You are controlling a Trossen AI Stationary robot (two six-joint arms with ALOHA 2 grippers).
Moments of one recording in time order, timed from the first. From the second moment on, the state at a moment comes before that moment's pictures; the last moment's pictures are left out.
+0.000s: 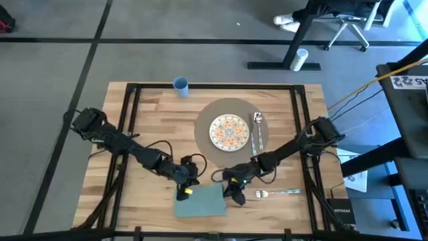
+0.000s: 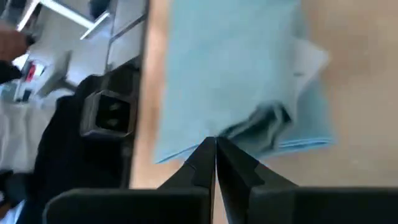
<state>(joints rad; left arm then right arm) -0.45 1.60 0.89 -0.09 -0.16 -0.47 0.37 1.88 0.84 0.37 -0.30 0.76</state>
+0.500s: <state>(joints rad) -0.48 1.61 0.89 -0.12 -0.19 -0.52 0.21 1.90 0.84 0.36 -0.29 0.66</state>
